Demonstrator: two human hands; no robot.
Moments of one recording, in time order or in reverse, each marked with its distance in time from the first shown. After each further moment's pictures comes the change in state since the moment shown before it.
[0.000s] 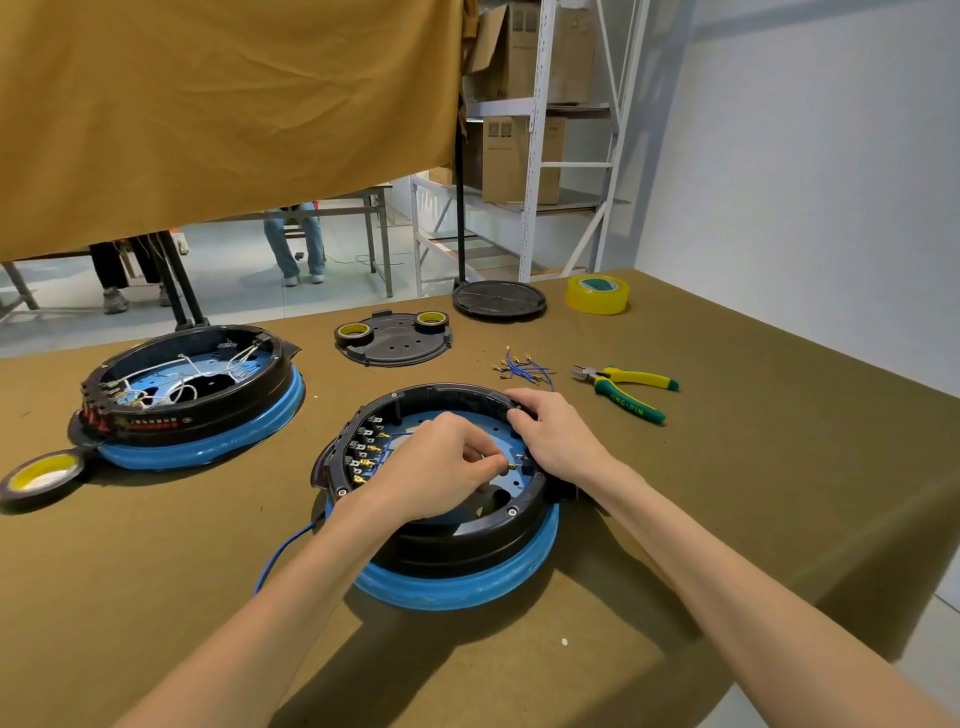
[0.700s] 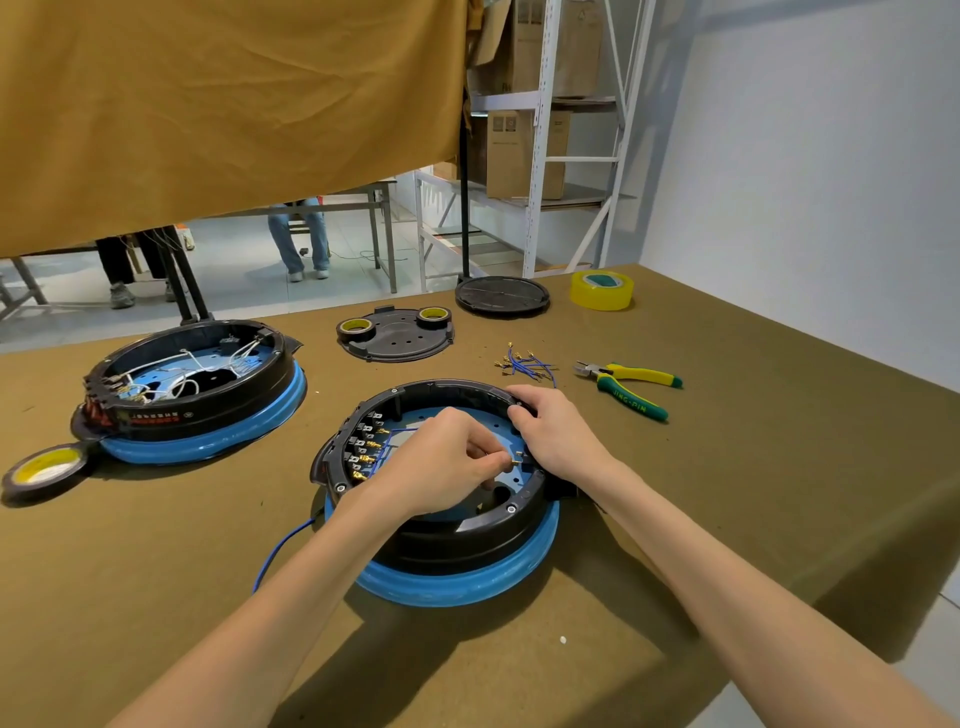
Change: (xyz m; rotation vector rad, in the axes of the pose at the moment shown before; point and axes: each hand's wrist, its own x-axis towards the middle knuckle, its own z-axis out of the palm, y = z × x) left_hand 0.003 0.002 0.002 -0.028 0.001 -0.030; right_hand -0.003 -0.003 0.002 0.010 0.019 -0.004
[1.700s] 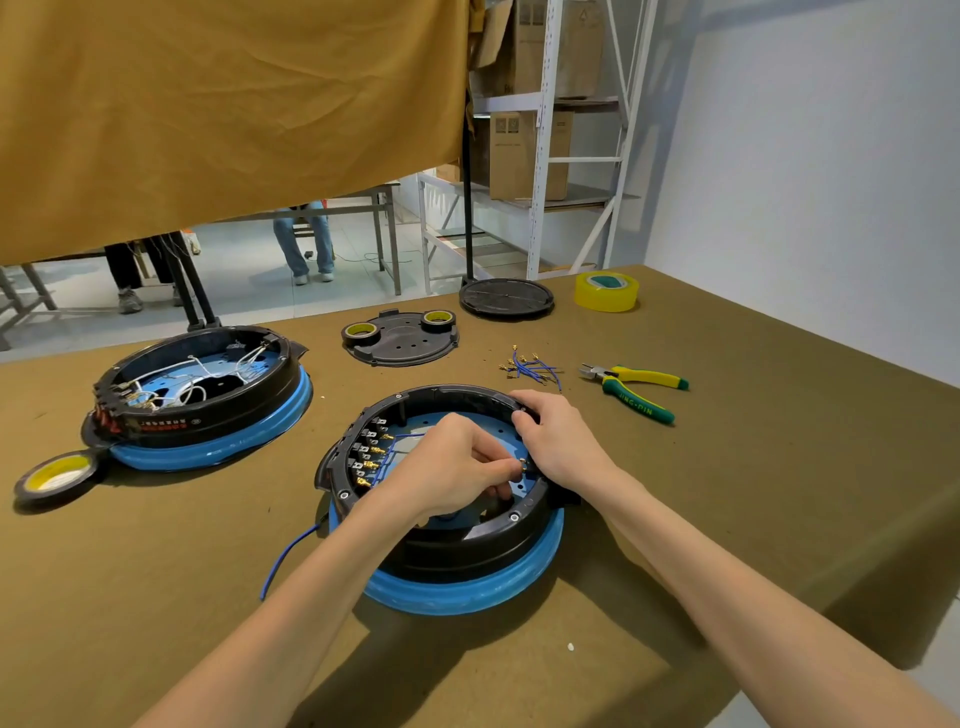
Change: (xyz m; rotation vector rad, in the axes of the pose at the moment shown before) left_hand -0.002 0.008 0.000 -0.119 -0.023 -0.114; right_hand -0.002 -0.003 0.003 -0.024 0.030 0.026
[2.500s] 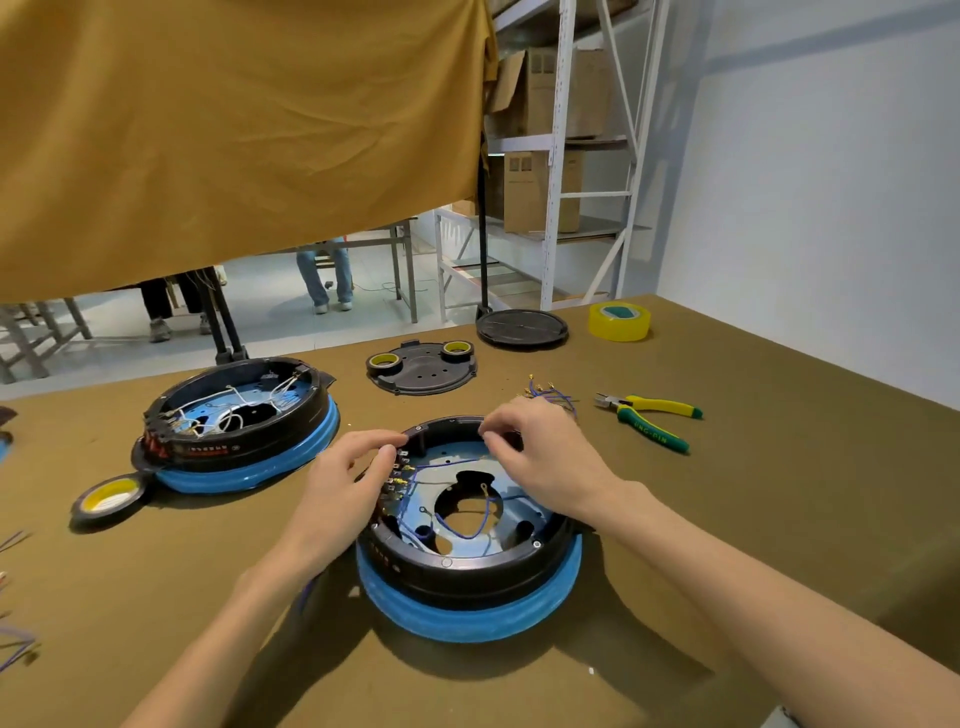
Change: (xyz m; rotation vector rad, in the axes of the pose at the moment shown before) left_hand -0.044 -0.079 -0.063 -0.056 0.547 0.122; right_hand -0.010 -0.036 -0.006 -0.191 0.023 -0.419
